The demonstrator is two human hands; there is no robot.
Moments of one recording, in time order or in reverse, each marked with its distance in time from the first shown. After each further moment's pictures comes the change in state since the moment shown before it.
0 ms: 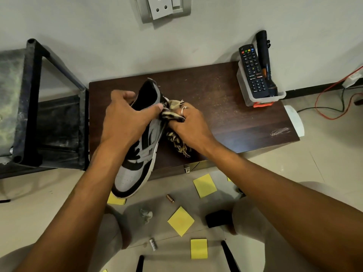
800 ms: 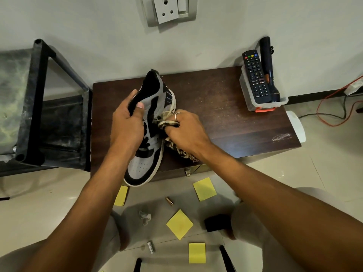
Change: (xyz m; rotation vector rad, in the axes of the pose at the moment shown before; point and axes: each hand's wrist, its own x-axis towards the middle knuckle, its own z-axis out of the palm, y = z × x) left_hand 0.011 -0.028 0.025 -0.480 0.038 -0.054; right_hand -0.002 -0.011 0.008 -0.156 -0.073 0.030
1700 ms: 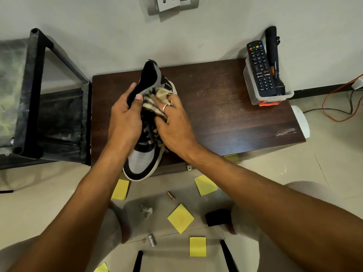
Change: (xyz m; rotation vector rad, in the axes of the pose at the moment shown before) left_hand 0.002 -0.007 -0.005 -0.085 -0.039 -0.007; right_hand -0.002 -0.018 0.033 0.220 0.088 -0.162
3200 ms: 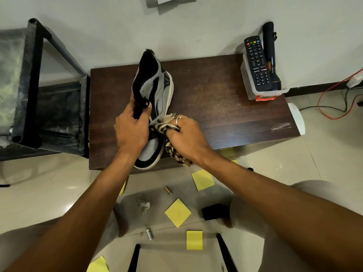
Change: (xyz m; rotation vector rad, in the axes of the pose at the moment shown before) left_hand -0.019 -0.041 0.010 0.324 0.137 0.131; right_hand -0.041 0.015 -0.025 -0.084 -0.122 0.258
